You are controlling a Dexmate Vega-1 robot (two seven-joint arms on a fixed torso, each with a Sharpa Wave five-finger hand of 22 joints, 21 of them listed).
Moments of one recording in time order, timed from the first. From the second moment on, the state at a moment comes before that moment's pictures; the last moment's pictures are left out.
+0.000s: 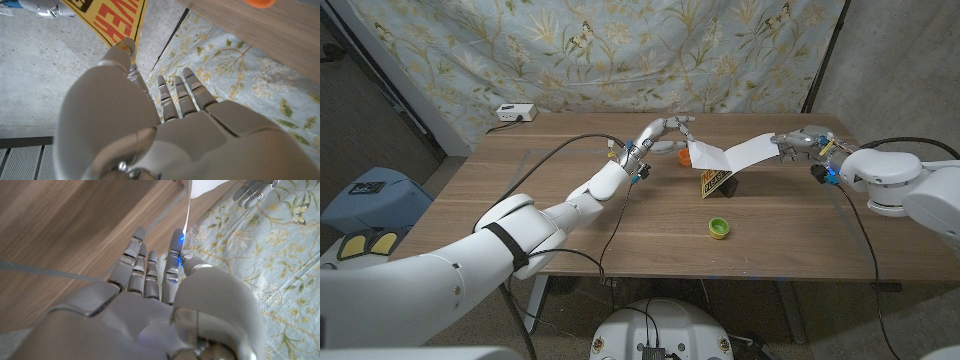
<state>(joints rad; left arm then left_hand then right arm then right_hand) 0.30 0.09 0.80 -0.38 -0.05 -1.10 0.05 1.23 0.01 0.35 -0.15 0.42 1.07 -0.08 0.62 0.22 0.47 -0.05 0.21 0.20 0.32 0.03 0.19 0.18 0.37 0.06 0.23 0.19 -1.33 -1.08 0.17 -2.30 0.83 -0.66 -0.37 0.97 0.19 0.46 -0.05 0.20 0.80 0.15 0.63 0.57 0.41 0.20 0.21 0.23 0.38 0.15 0.29 0.34 0.67 0.09 0.21 0.18</state>
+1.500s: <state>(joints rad) 0.35 0.19 0.72 -0.44 -0.05 -1.22 -0.01 1.23 0.01 0.34 -0.15 0.42 1.06 -0.07 0.62 0.22 0.47 -0.05 0.21 0.20 0.31 0.02 0.19 0.18 0.36 0.06 0.23 0.19 -1.29 -1.07 0.14 -2.27 0.80 -0.67 -0.32 0.97 0.19 0.46 -0.04 0.20 0.79 0.15 0.64 0.57 0.41 0.19 0.21 0.24 0.39 0.15 0.29 0.35 0.67 0.09 0.21 0.18</state>
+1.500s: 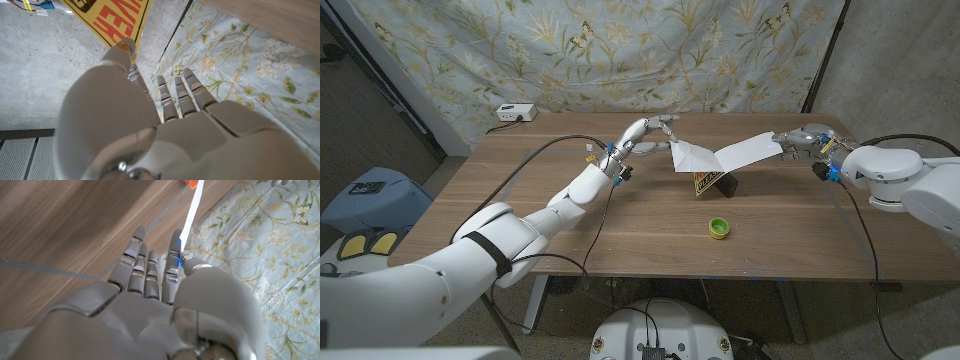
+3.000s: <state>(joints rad) 0.45 0.31 0.65 -0.67 -0.09 -1.12 -0.10 1.23 0.01 0.35 -0.15 0.42 1.06 -0.07 0.63 0.22 0.46 -0.06 0.21 0.20 0.31 0.03 0.19 0.18 0.36 0.06 0.23 0.19 -1.31 -1.06 0.17 -2.27 0.80 -0.67 -0.34 0.97 0.19 0.47 -0.04 0.20 0.79 0.14 0.64 0.57 0.41 0.19 0.21 0.24 0.39 0.15 0.29 0.35 0.67 0.09 0.22 0.18</state>
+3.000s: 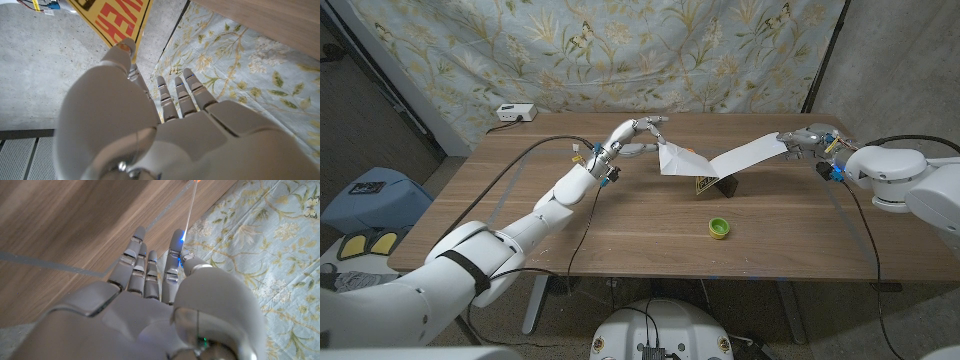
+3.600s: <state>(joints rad) 0.54 0.39 0.62 -0.87 -0.10 -1.02 -0.07 1.23 0.01 0.35 -0.15 0.42 1.06 -0.07 0.63 0.23 0.46 -0.06 0.21 0.20 0.31 0.03 0.19 0.18 0.35 0.06 0.23 0.19 -1.31 -1.06 0.17 -2.27 0.79 -0.68 -0.34 0.97 0.19 0.47 -0.04 0.20 0.79 0.14 0.64 0.57 0.42 0.19 0.21 0.24 0.39 0.15 0.29 0.35 0.67 0.09 0.22 0.18</state>
